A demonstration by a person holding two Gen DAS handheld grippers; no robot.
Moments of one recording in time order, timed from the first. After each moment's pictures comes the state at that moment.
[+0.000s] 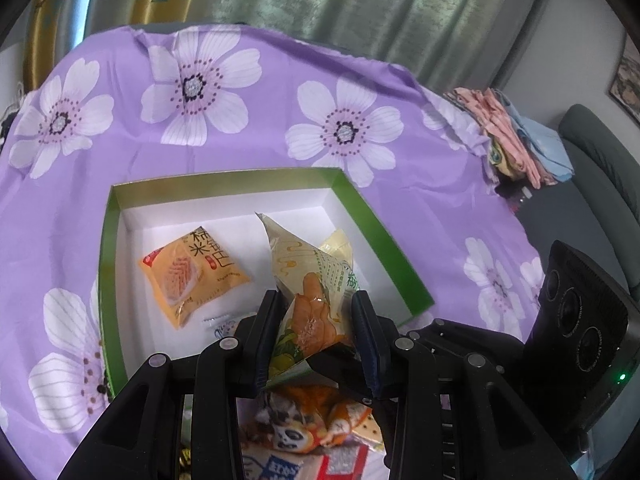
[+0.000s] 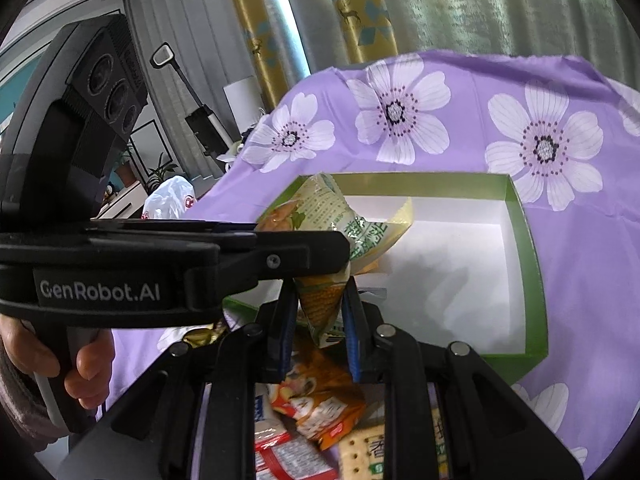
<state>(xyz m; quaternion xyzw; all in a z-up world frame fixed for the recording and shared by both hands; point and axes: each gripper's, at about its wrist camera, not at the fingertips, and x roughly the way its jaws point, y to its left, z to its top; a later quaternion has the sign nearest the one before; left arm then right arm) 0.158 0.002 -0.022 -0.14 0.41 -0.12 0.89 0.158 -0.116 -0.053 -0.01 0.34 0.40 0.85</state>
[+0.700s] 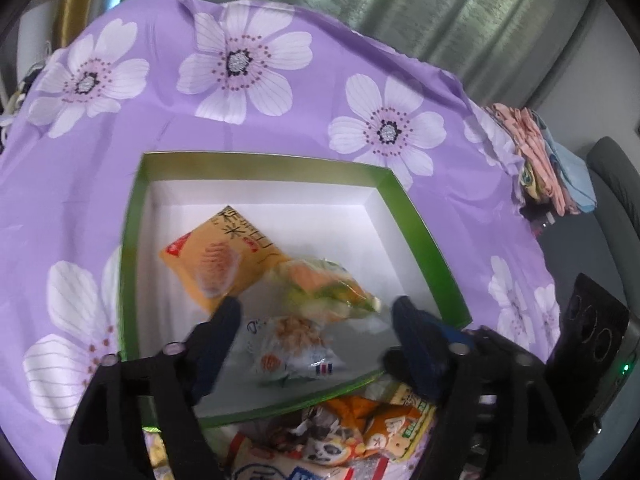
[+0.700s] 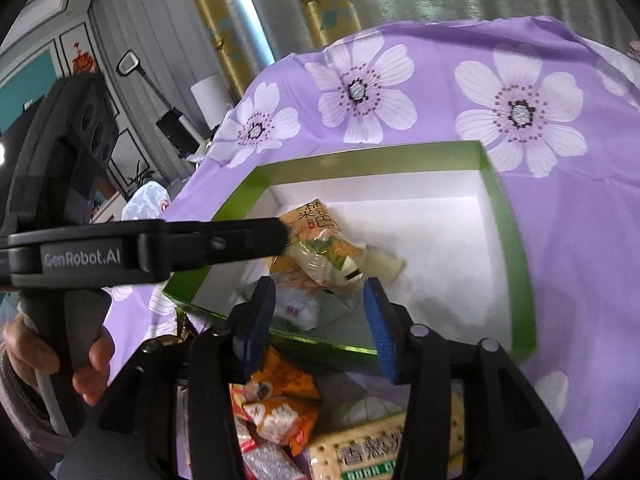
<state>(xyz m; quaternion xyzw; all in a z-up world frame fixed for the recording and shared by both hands) 0.166 0.033 -0.039 -0.18 0.43 -0.08 0.88 0.180 -0.132 -0.067 0.02 0.37 0.35 0.86</state>
